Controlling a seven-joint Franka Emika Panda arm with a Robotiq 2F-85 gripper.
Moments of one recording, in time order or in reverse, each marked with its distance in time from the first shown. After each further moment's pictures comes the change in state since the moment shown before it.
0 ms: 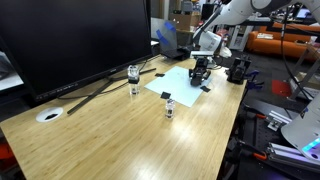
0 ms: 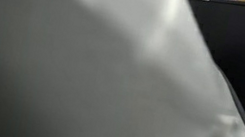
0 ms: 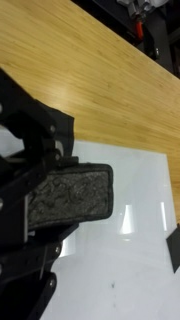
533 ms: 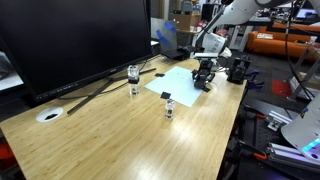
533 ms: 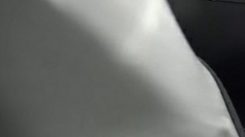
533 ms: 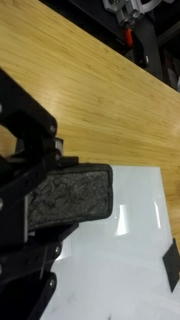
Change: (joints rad) arm 0.011 -0.051 -0.017 -0.124 0.020 0.017 -0.034
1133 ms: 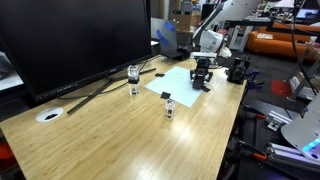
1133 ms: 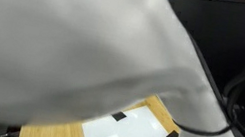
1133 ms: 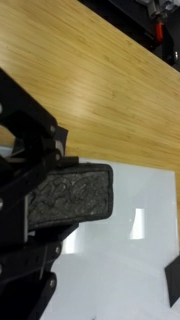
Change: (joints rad) arm 0.073 -0.062 -0.007 -0.045 -0.053 0.111 -0.057
